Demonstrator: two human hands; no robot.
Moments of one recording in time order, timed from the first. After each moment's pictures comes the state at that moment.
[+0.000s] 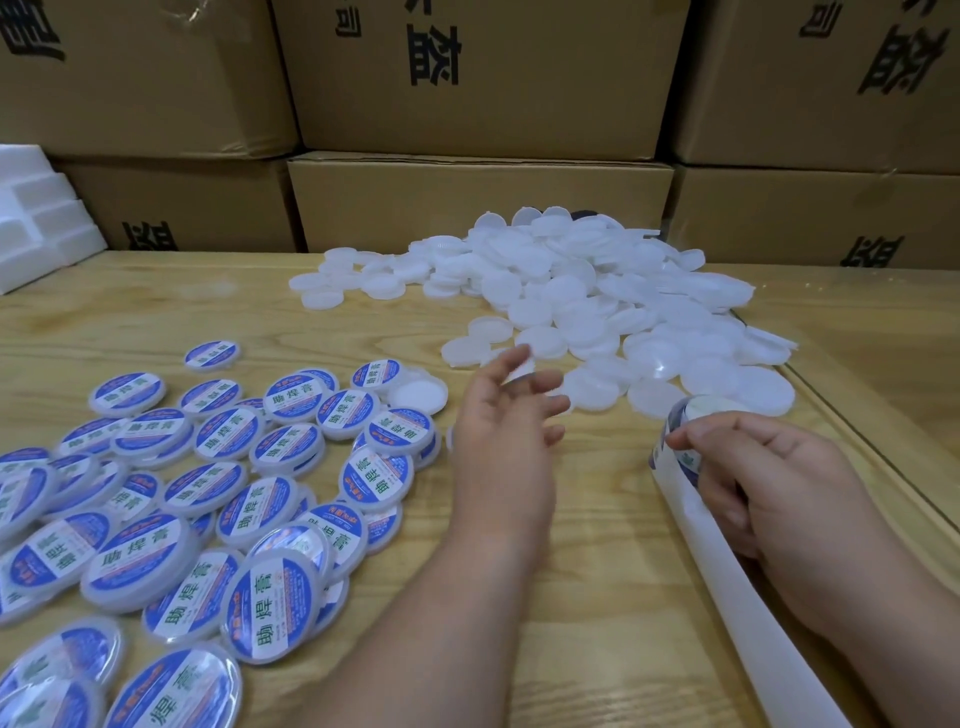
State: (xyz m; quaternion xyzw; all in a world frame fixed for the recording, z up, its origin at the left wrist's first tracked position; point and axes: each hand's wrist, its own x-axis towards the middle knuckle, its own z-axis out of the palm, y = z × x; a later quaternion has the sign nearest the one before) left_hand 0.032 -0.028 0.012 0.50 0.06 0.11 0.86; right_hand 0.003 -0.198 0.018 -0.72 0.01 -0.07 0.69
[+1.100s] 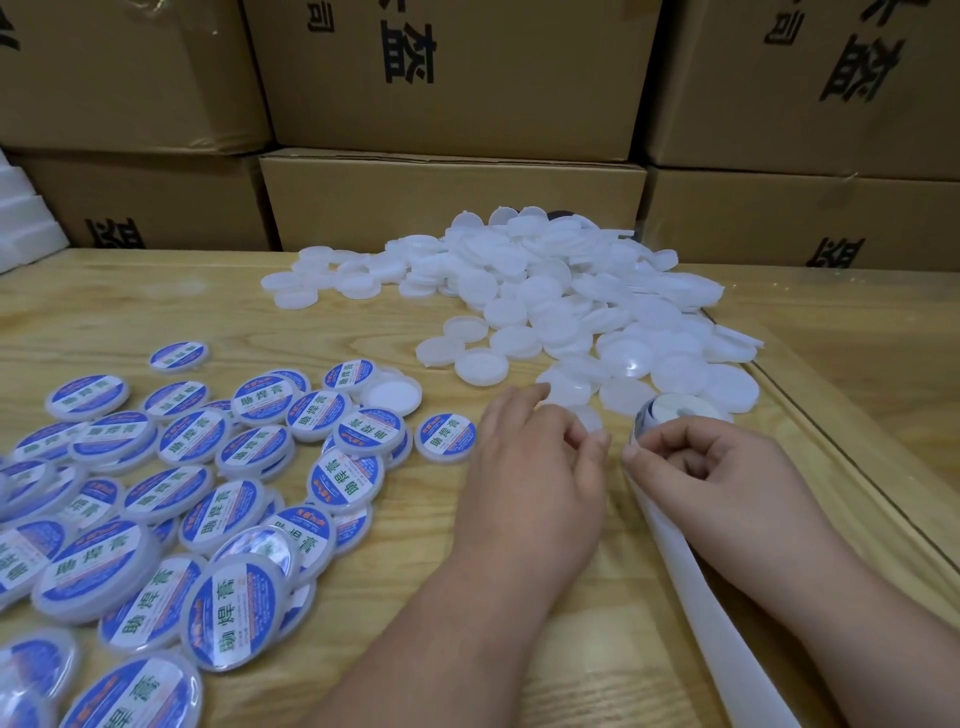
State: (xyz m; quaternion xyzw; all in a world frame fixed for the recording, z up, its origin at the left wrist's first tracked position) left_hand 0.021 -0.045 -0.005 0.90 -0.10 0.16 0.40; right_hand 0.000 -0.198 0.018 -0.85 0.01 -0.11 0.52
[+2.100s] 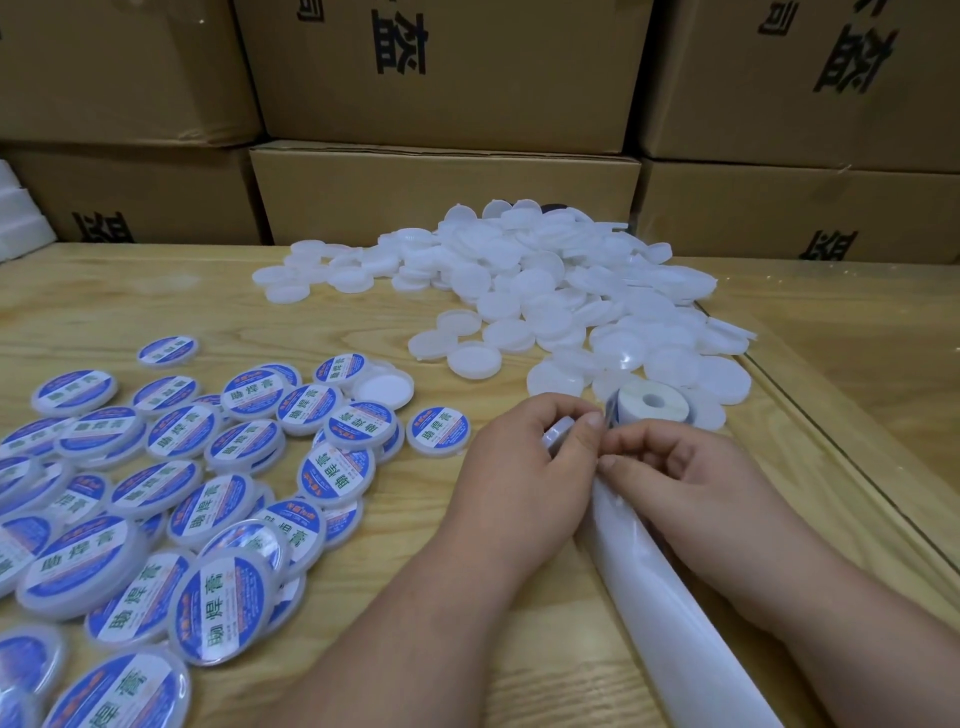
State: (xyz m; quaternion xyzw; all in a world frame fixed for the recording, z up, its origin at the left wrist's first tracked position) left_hand 0.023 -0.041 -0.001 0.80 -0.07 0.07 0.60; right_hand -0.006 -0.185 0.022 -0.79 -0.02 0.02 0.61
